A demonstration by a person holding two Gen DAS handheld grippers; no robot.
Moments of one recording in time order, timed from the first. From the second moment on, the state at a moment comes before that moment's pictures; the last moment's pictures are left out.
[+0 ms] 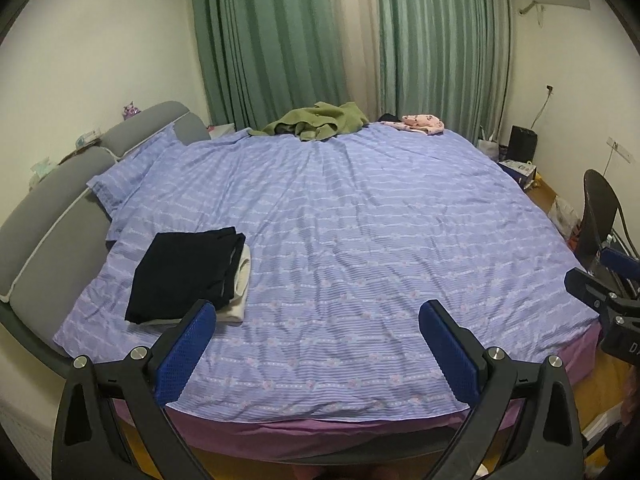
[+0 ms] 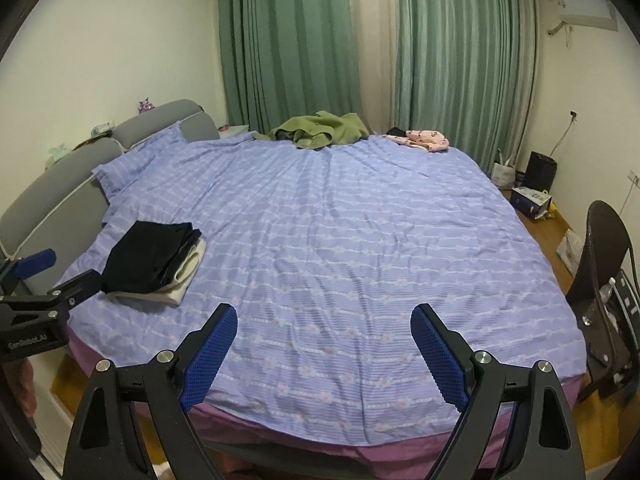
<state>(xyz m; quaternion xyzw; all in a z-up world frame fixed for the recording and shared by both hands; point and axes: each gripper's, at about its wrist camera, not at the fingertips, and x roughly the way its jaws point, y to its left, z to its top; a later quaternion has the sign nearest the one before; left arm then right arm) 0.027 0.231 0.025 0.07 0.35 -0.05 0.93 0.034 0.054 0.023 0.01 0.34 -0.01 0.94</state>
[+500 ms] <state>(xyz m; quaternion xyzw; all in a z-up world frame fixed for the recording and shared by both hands) 0.022 0.218 0.034 0.08 0.33 -0.06 0.94 0.023 0.041 0.028 0.02 0.33 -0.02 0.94</state>
